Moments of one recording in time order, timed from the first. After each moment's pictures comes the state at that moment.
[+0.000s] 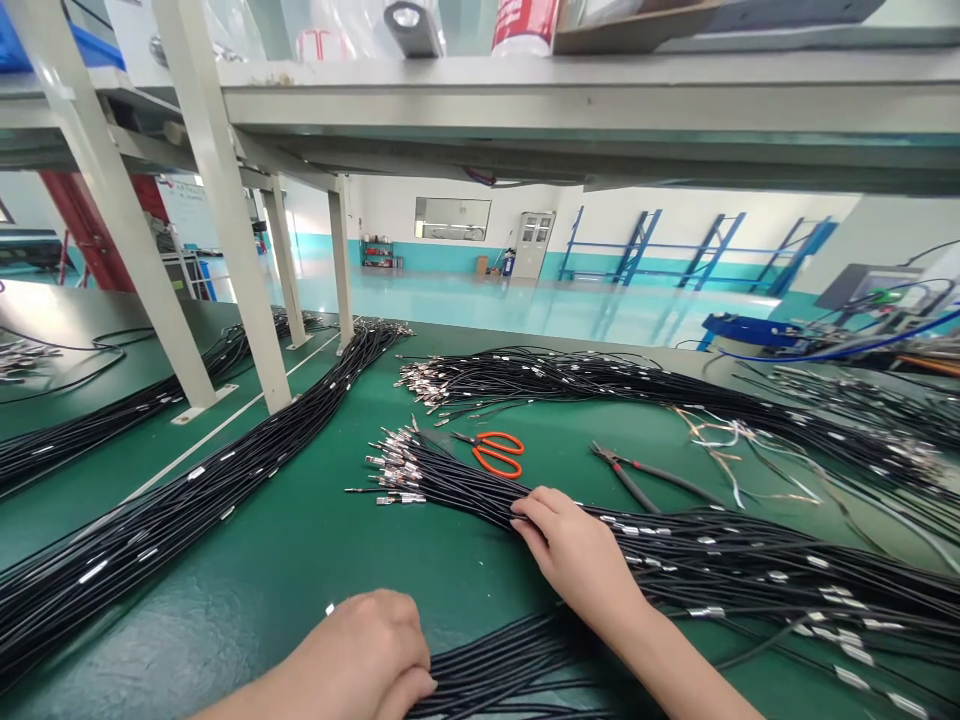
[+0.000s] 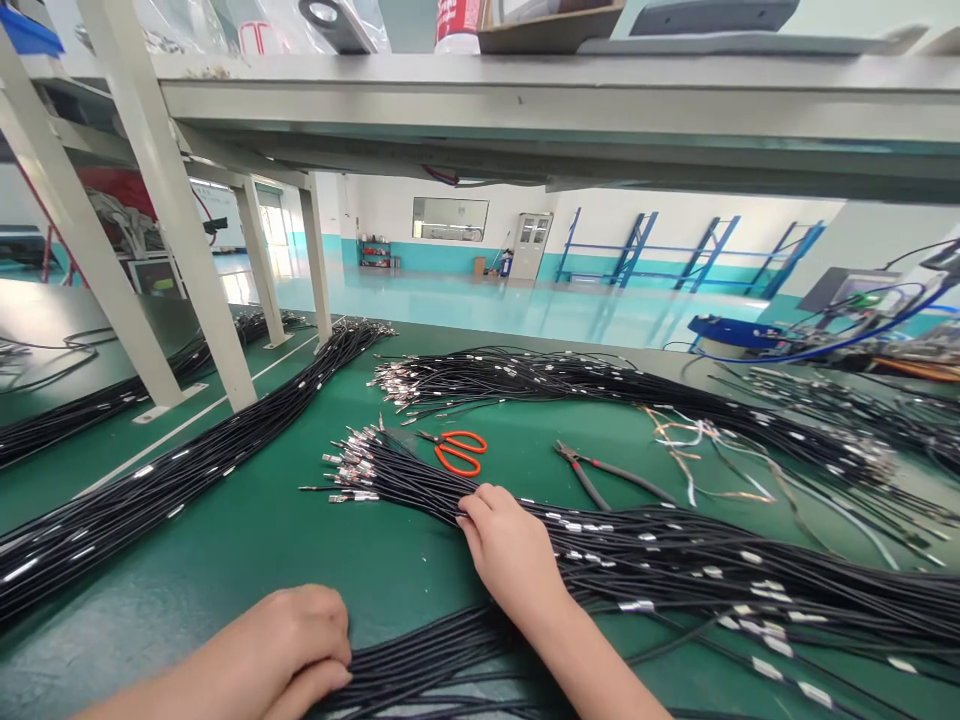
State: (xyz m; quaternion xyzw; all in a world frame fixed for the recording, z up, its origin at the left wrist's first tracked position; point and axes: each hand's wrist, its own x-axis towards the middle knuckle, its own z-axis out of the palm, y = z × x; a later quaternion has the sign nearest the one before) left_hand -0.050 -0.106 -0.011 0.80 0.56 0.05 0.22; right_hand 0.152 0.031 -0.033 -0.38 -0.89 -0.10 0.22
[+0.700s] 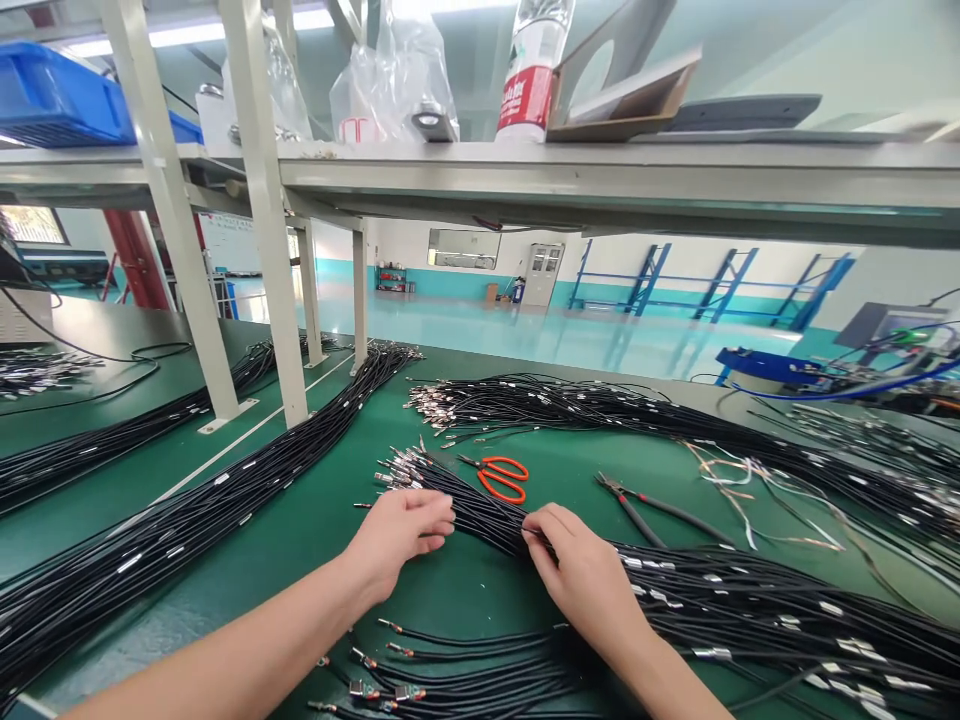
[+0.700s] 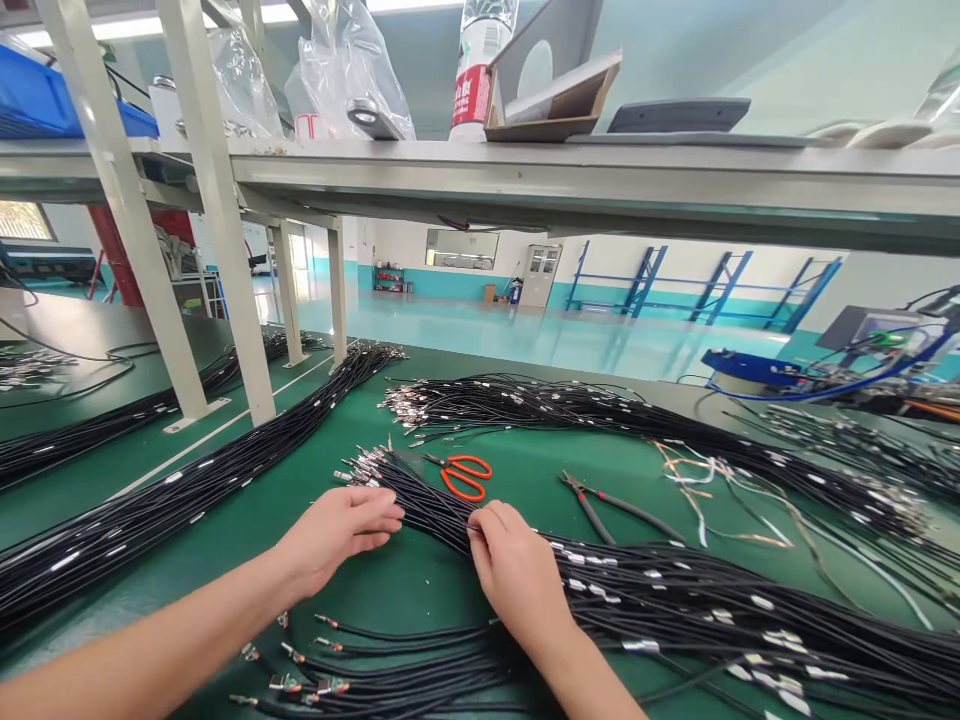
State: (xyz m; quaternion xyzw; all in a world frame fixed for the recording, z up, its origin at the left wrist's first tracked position) left_hand -0.046 -0.037 -0.008 0.35 0.52 0.56 0.55; right_hand 0.154 0.028 -0.024 -0.34 -0.89 -0.10 0.30
